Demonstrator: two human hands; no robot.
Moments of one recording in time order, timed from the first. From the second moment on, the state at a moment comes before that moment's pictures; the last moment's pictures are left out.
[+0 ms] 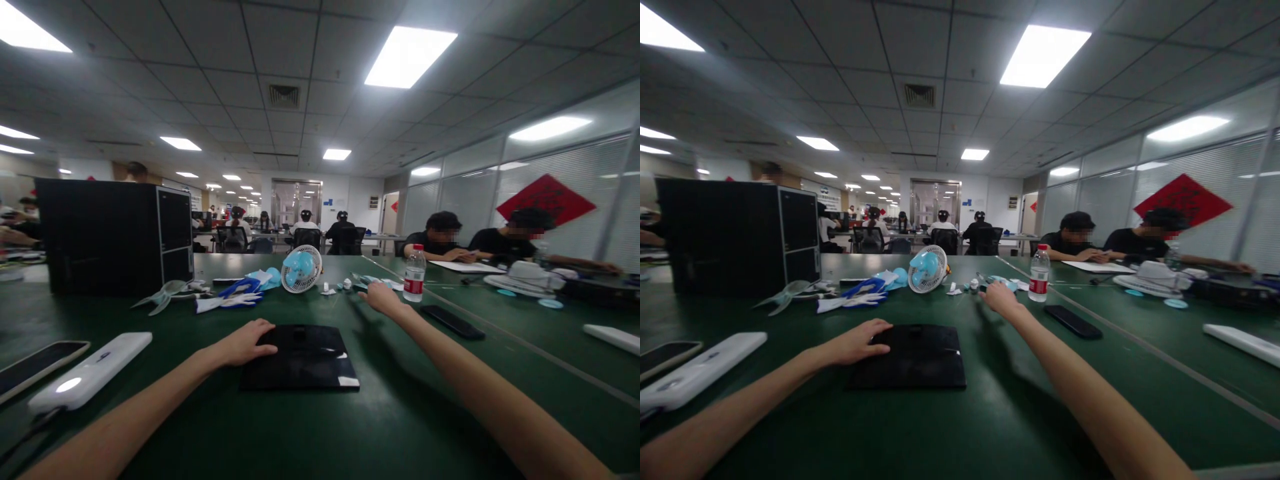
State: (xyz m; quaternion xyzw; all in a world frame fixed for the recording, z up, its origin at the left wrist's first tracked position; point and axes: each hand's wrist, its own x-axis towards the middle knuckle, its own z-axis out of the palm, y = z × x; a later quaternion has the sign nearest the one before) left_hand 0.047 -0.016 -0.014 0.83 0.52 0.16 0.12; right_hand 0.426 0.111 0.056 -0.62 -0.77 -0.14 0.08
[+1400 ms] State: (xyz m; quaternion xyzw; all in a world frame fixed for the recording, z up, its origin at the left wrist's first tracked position) left_hand 0.069 -0.053 0.041 0.78 0.56 0.23 0.17; right_hand 0.376 -0.014 0.056 -0.40 -0.81 0.37 0.19
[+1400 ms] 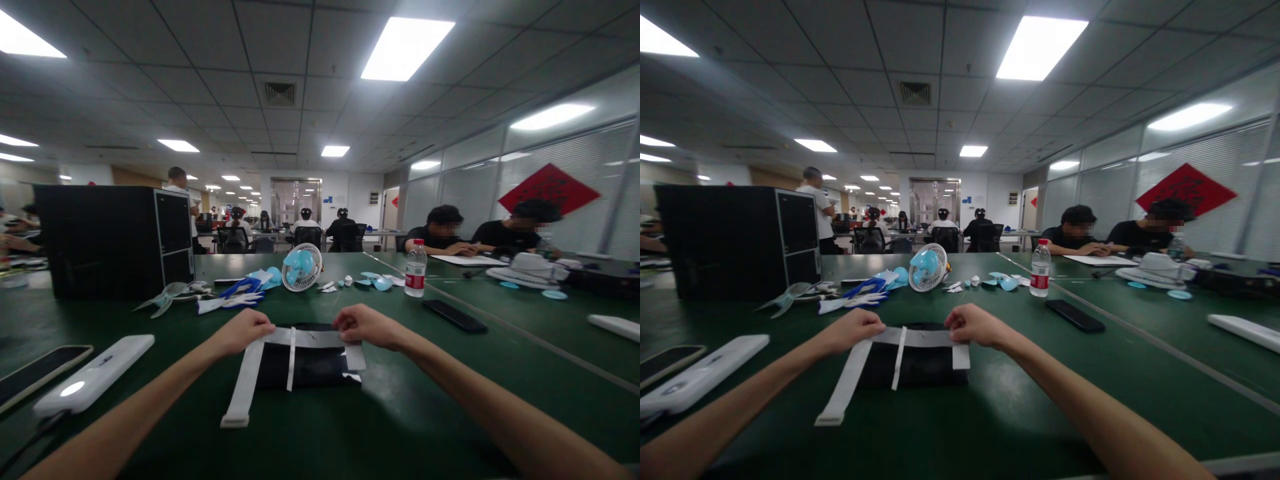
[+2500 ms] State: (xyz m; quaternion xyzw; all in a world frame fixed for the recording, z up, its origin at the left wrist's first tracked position) left_hand 0.085 -0.066 0.021 0.77 0.61 0.11 0.16; right_hand 0.366 -0.035 0.049 -0.48 -0.85 0.19 0.02
